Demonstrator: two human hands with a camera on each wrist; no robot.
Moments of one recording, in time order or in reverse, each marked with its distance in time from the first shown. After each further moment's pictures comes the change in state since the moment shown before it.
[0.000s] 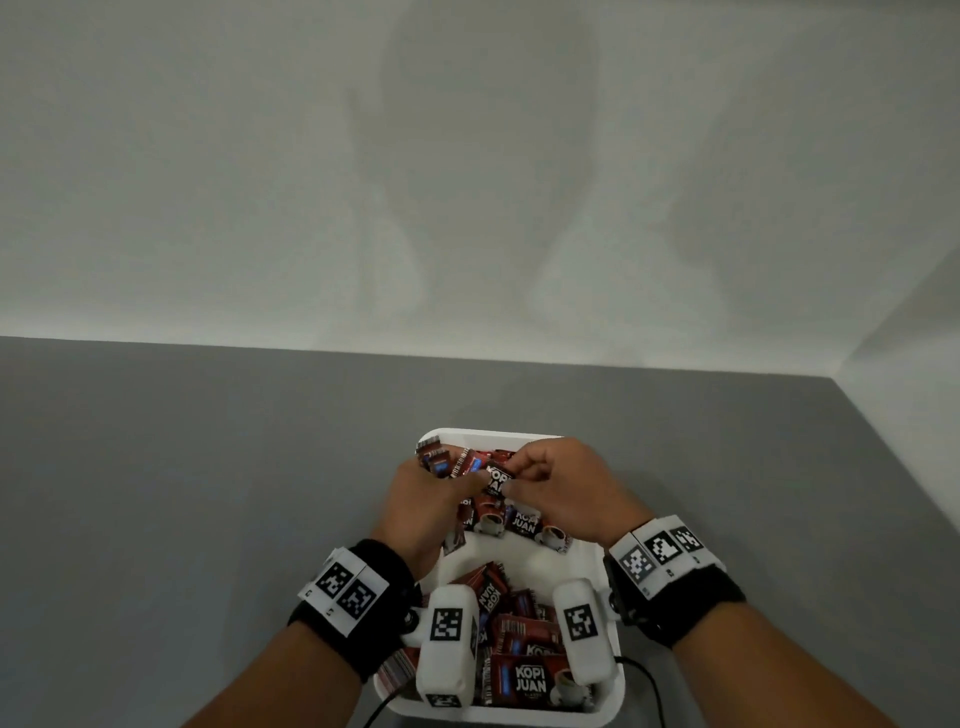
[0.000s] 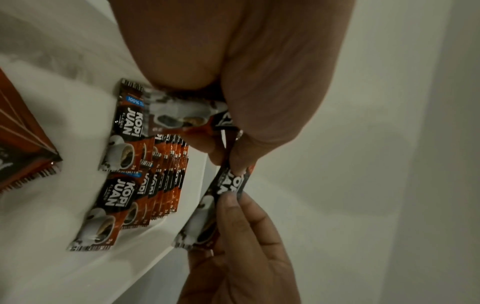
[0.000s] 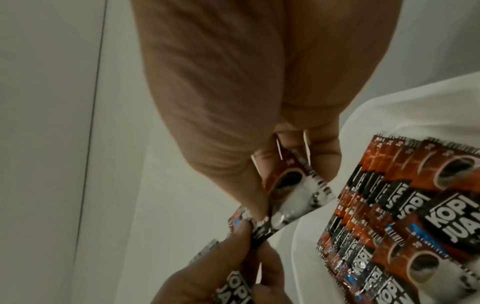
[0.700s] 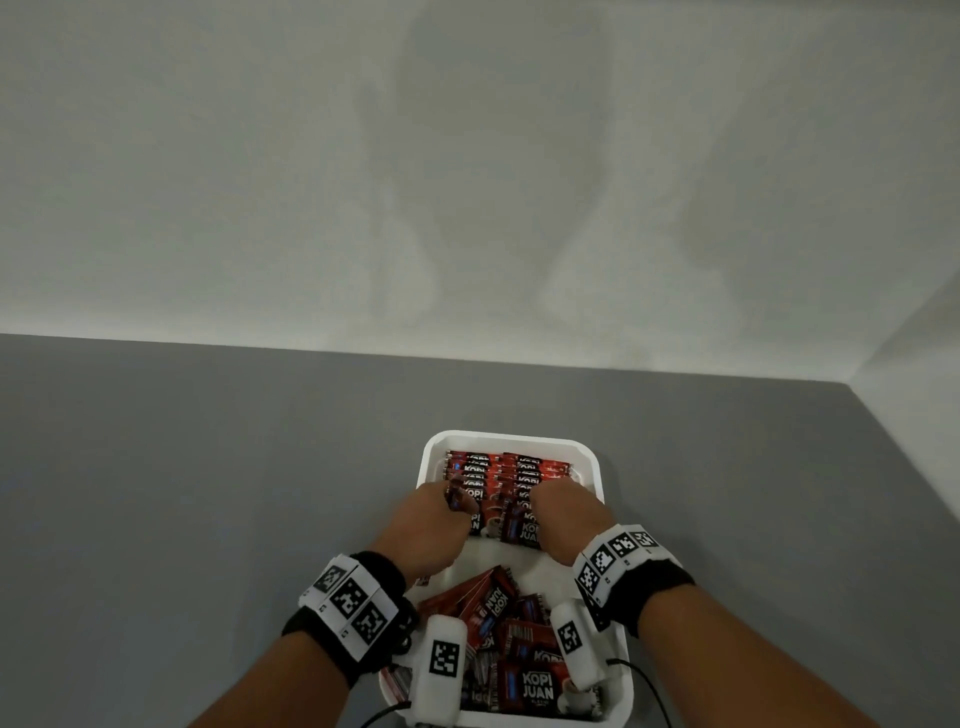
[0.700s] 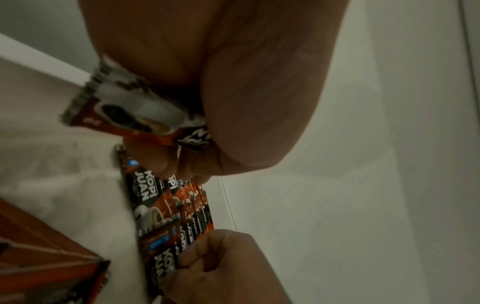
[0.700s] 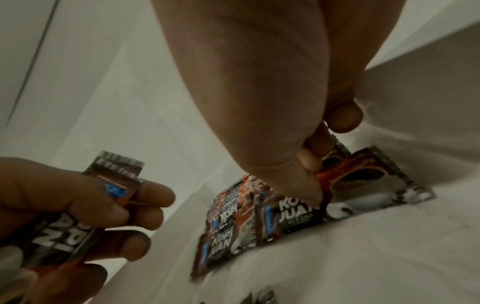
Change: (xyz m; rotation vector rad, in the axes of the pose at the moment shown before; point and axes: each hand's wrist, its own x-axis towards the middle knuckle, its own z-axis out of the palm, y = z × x) left_hand 0.005 -0.011 -0.018 0.716 -0.058 -0.115; right_hand 0.021 0.046 0.036 -0.766 -0.194 0.076
